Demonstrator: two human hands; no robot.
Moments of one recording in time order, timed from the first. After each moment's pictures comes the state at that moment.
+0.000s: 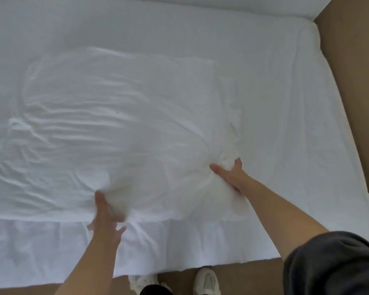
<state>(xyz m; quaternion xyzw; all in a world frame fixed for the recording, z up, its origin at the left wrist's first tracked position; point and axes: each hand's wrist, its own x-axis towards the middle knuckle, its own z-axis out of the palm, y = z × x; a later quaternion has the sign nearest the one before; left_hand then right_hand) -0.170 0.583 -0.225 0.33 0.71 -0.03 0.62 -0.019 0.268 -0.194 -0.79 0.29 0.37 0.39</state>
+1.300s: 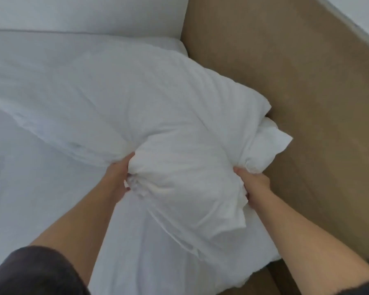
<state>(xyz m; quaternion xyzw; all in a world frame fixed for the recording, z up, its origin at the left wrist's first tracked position) 0.111 0.114 -0.232 0.53 0.33 -0.25 0.74 0.038 -0.185 -0.159 -0.64 0.53 0.03 0.55</state>
